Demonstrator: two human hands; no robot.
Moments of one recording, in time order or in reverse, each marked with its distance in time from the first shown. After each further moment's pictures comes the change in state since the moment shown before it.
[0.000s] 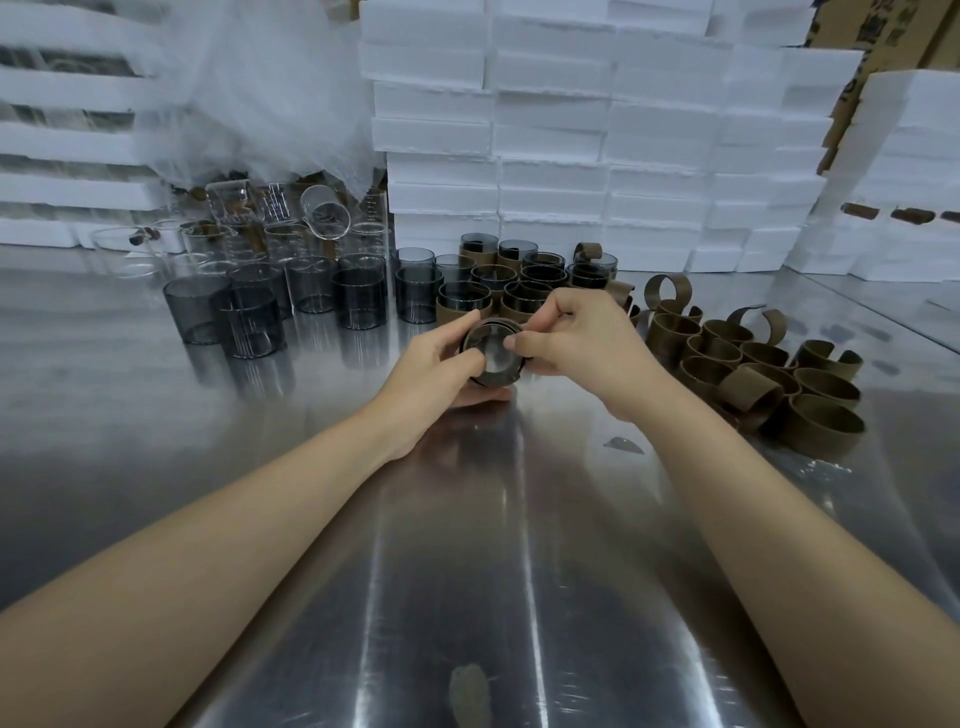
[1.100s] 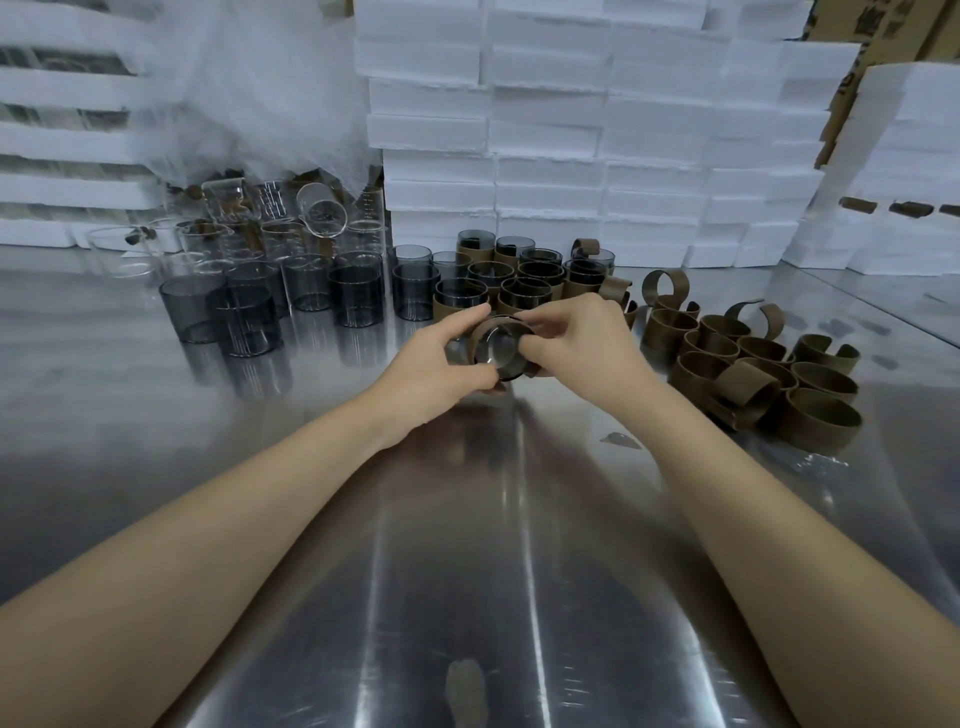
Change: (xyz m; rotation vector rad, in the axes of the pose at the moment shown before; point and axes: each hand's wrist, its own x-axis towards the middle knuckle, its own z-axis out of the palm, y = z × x) left_hand 0.005 0.005 -0.006 0.440 0.018 0.044; right_hand 0.000 0.010 0.001 -0.150 -0.011 -0.142
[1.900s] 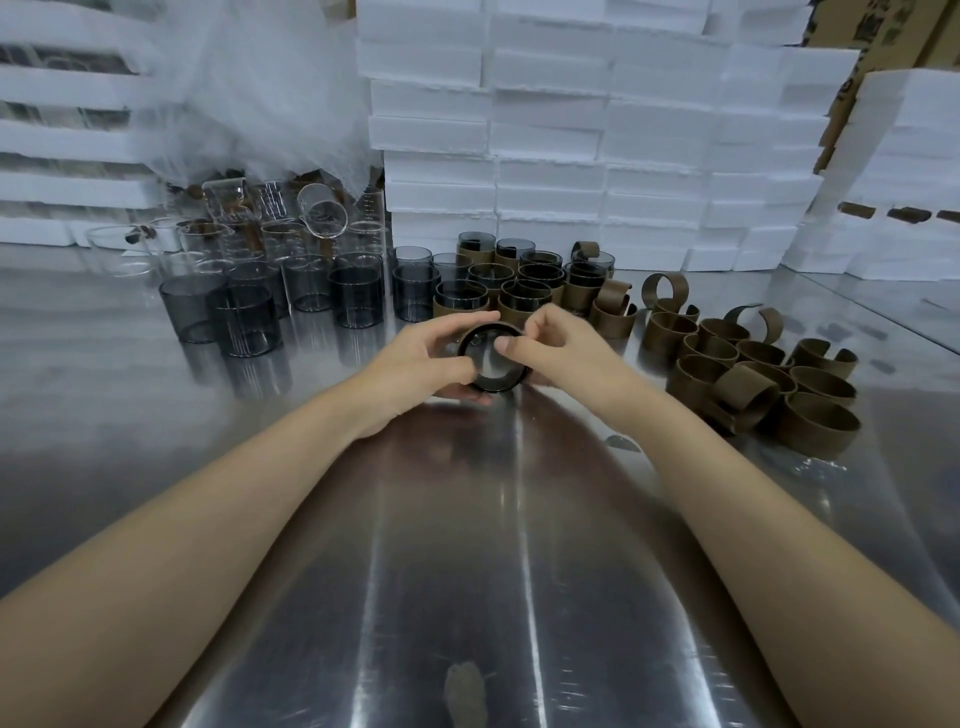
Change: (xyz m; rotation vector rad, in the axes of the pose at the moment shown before) left_hand -0.001 0.002 -0.014 -0.232 -0.158 -0.001; right_hand 0.006 0.022 0.012 0.338 -0.164 0.143
